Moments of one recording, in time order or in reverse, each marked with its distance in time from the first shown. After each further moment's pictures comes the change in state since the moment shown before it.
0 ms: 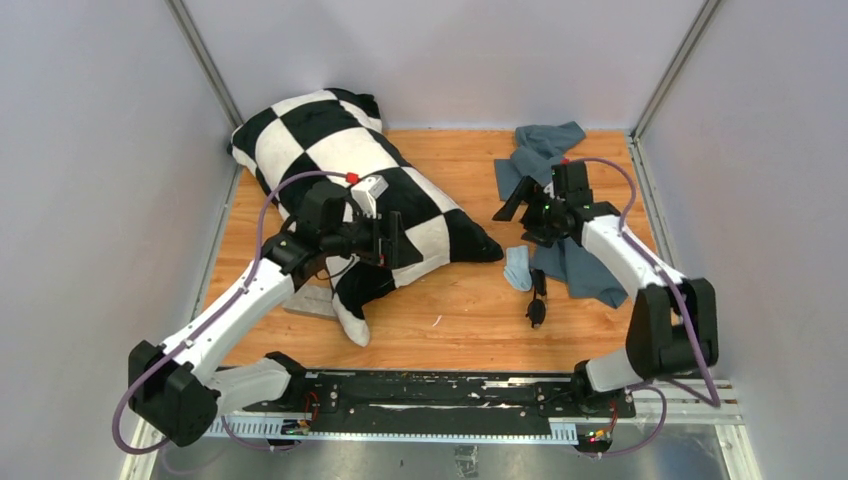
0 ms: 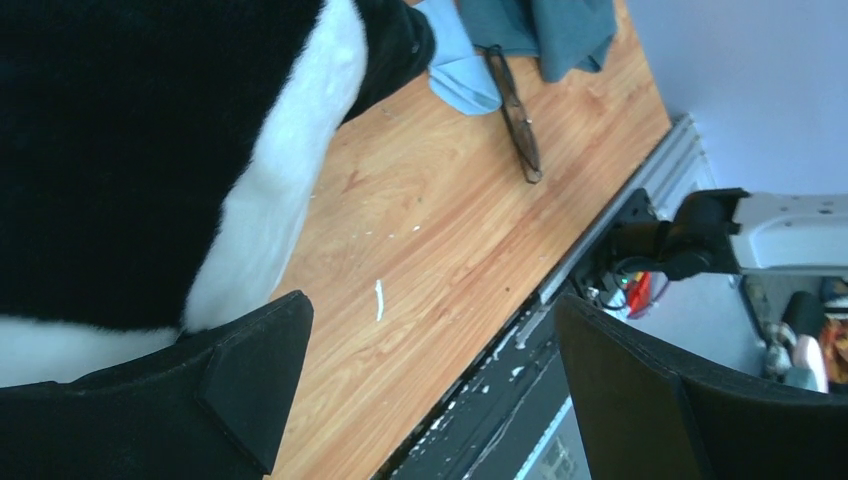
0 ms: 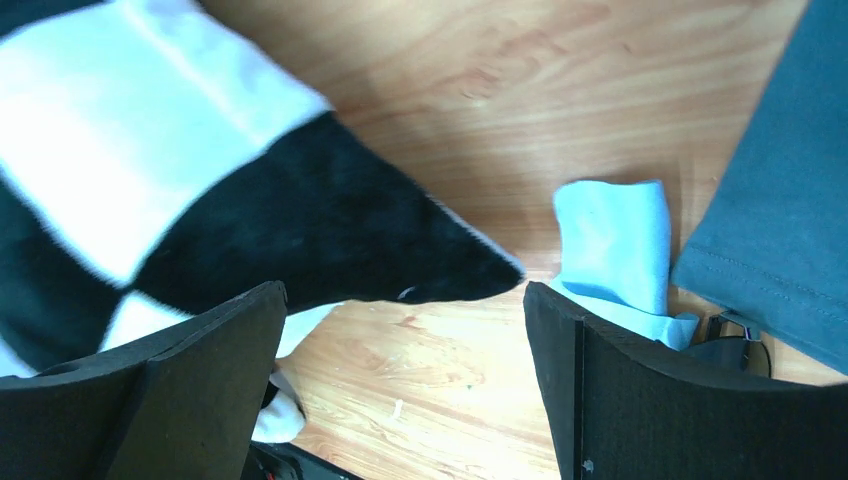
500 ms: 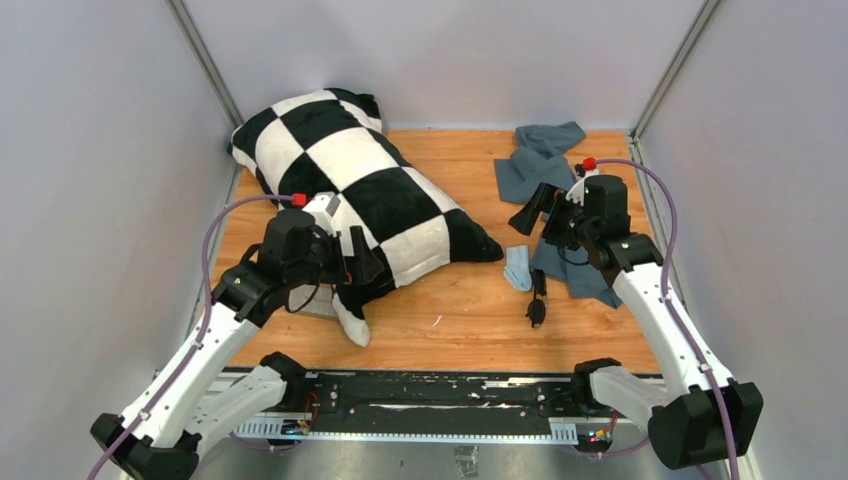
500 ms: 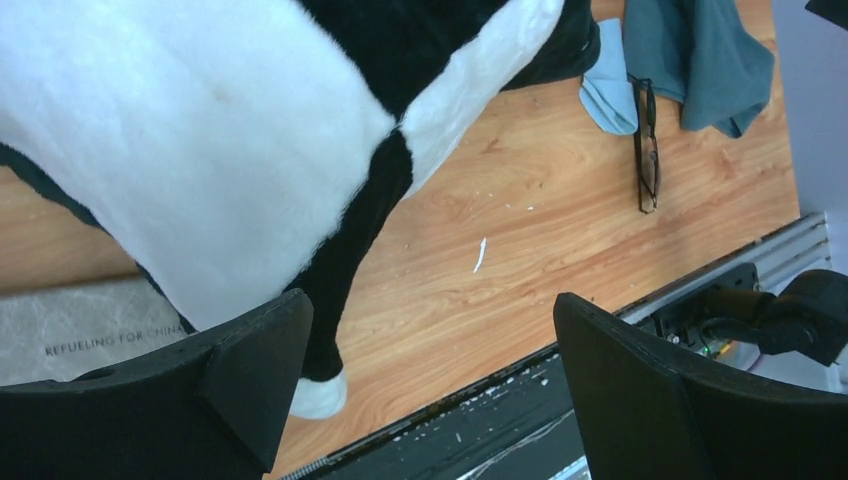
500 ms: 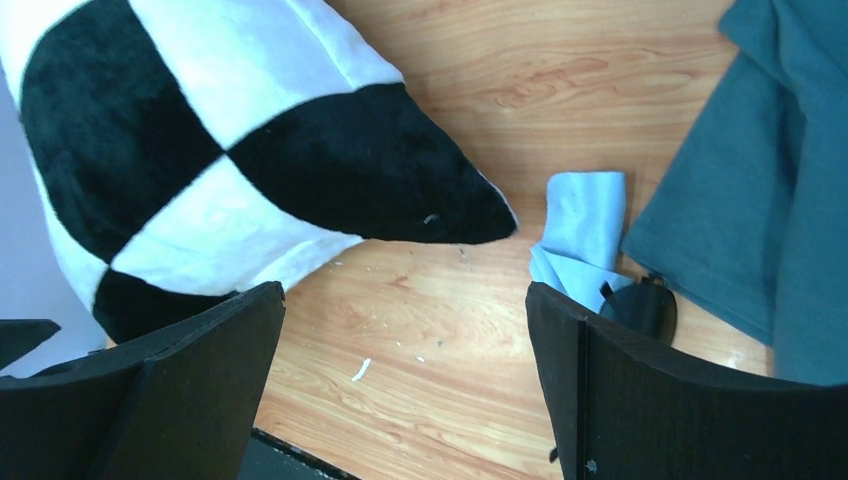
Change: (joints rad) left arm 0.004 -0.294 -0.005 -0.344 -0.386 -0.046; right arm 0.000 -0.446 -0.066 -0.070 0.009 -0.204
